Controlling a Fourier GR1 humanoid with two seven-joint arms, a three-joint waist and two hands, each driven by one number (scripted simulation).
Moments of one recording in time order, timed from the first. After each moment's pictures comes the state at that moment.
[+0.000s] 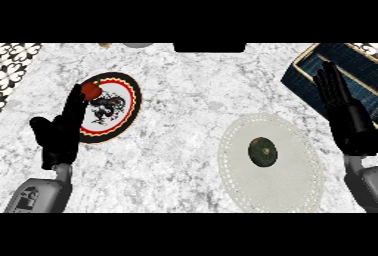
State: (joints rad) left arm -0.17 0.30 -0.10 -1.47 0.12 0.33 0.14; right arm -0.26 -0.57 0.25 -1.45 -0.44 -0.25 -0.22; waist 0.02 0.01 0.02
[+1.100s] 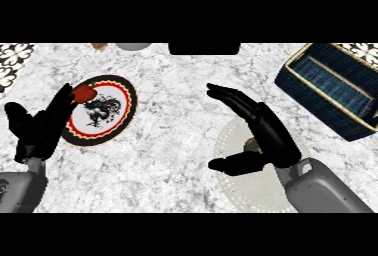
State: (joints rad) left arm -0.20 0.41 -0.02 -1.37 0.23 0.09 0.19; right arm -0.45 -0.40 0.57 -1.62 0.14 -0.28 -0.08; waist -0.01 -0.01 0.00
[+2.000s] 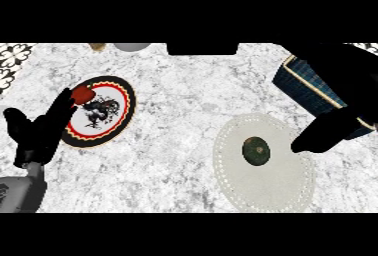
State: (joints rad) left arm -0.17 0.40 0.00 -1.37 0.23 0.08 0.17; right arm -0.80 -0.78 0.42 -1.80 0.02 0.35 0.86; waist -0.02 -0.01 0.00
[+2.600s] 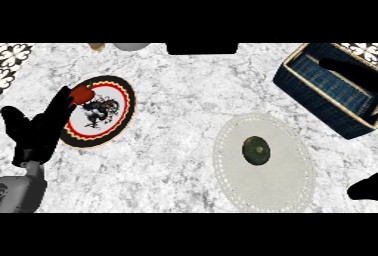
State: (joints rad) left arm -0.18 0.39 0.02 -1.39 0.20 0.07 0.19; right arm -0.46 -0.86 0.10 -2.03 -0.18 0.45 0.77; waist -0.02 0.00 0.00
